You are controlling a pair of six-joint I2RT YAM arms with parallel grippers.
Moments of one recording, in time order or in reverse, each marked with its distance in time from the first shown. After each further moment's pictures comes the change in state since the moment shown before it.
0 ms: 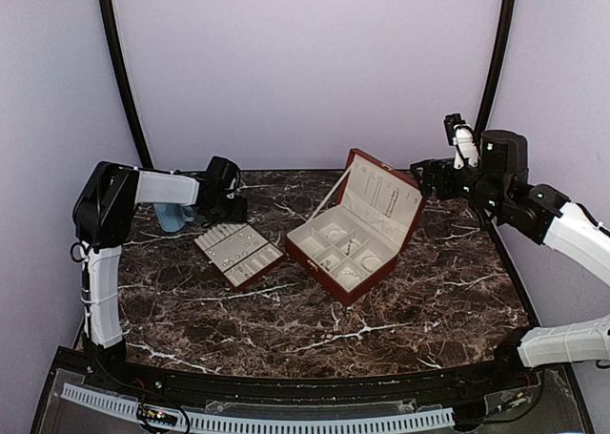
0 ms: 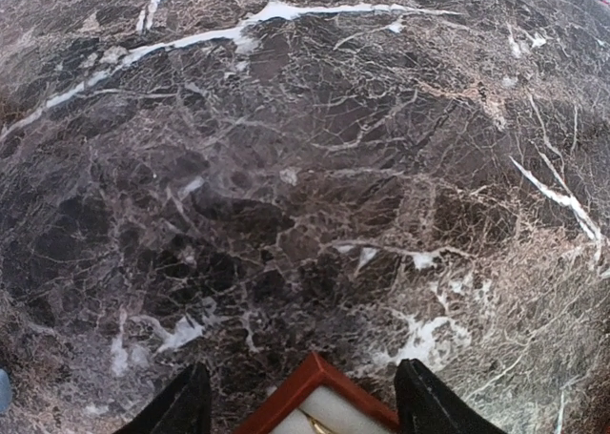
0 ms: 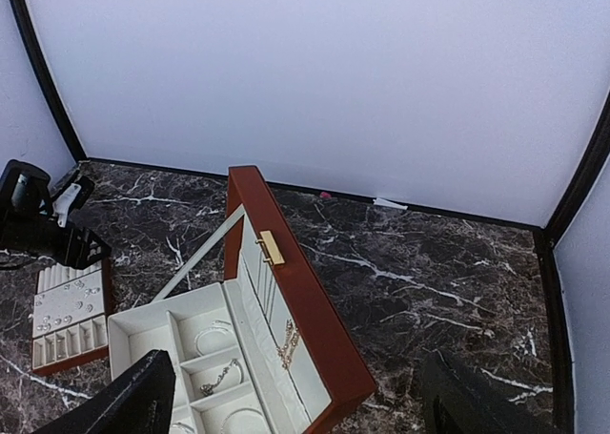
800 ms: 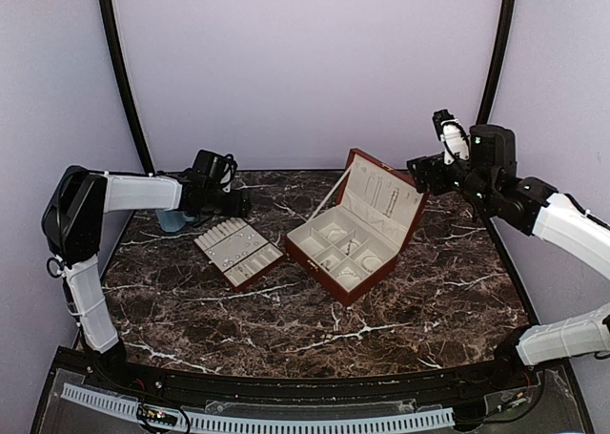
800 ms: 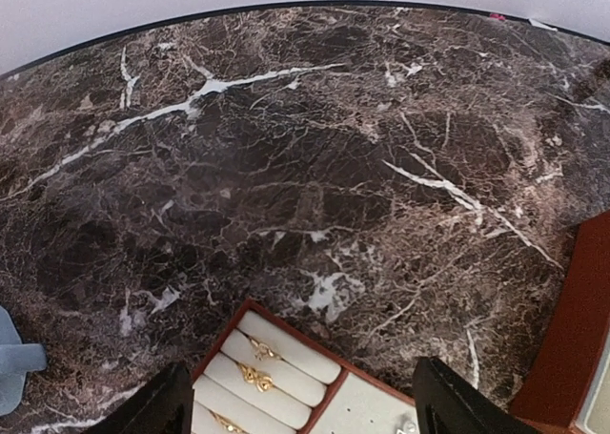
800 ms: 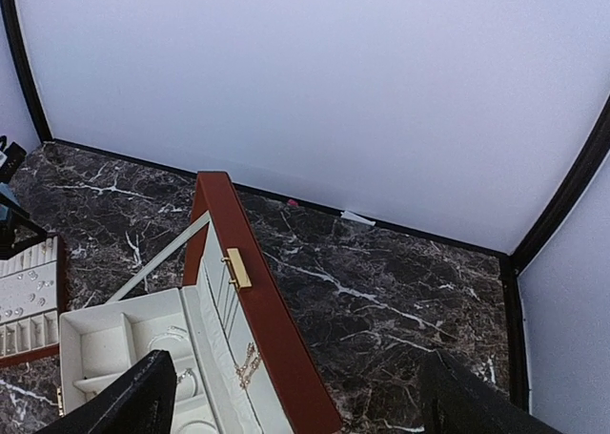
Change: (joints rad) left arm -0.034 -0.253 -0.209 0.122 0.062 0.075; right arm 0.000 0.091 0.039 0.050 0.065 -0.137
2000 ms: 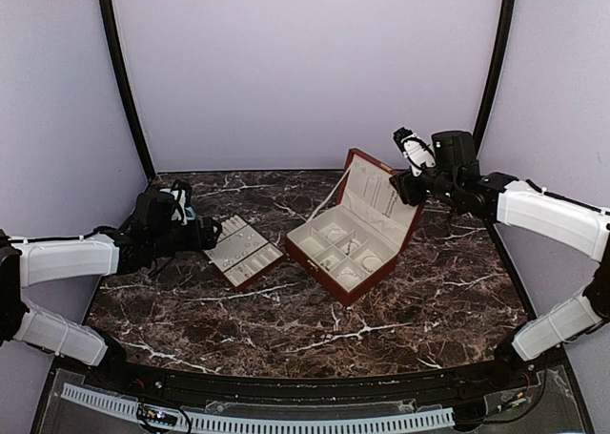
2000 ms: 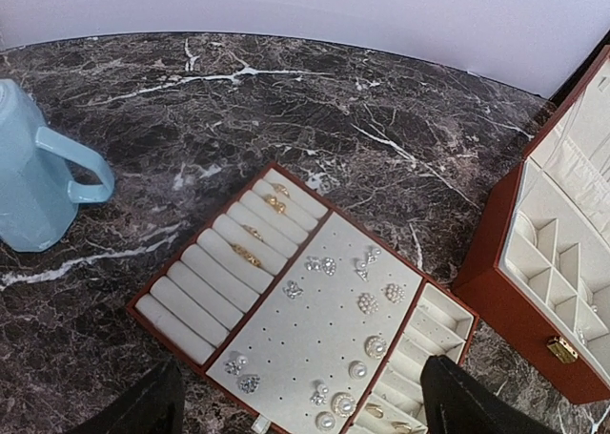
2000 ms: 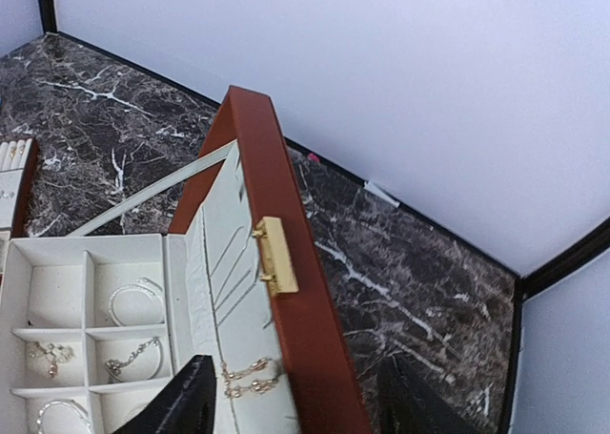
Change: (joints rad) left arm -0.024 -0.618 -0.658 0.248 -0.003 -0.141; right arm 0.000 0.245 0.051 0.042 -0.058 -0.203
